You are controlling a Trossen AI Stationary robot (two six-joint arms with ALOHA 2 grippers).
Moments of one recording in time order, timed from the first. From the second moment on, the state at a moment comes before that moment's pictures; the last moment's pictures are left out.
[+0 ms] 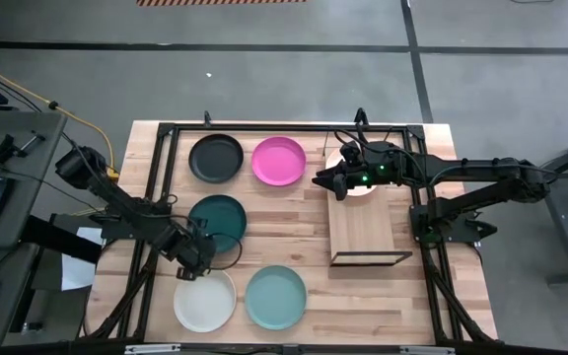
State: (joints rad) left arm -0.63 1.32 0.65 -0.77 -0.20 -0.48; right arm -0.11 1.15 0.93 -0.15 -0.02 0.73
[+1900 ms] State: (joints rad) left arm -0.15 2.14 1.67 -0.40 0.06 0.93; right arm -0.12 1.06 1.33 -0.35 0.13 0.43
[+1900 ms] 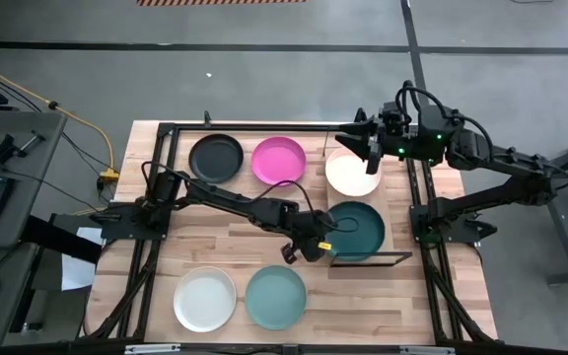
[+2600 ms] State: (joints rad) left arm -0.10 2.13 1.68 -0.33 0.00 0.72; right arm -0.12 1.06 1.33 -0.35 0.13 0.42
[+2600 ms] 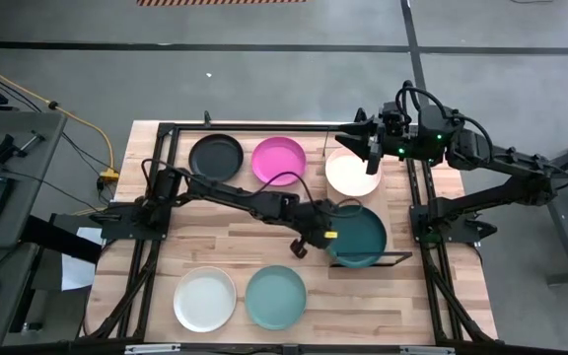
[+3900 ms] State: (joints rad) left arm 0.14 0.59 0.55 0.23 -0.05 -0.30; right arm -0.12 1.10 1.15 -0.49 0.15 0.49
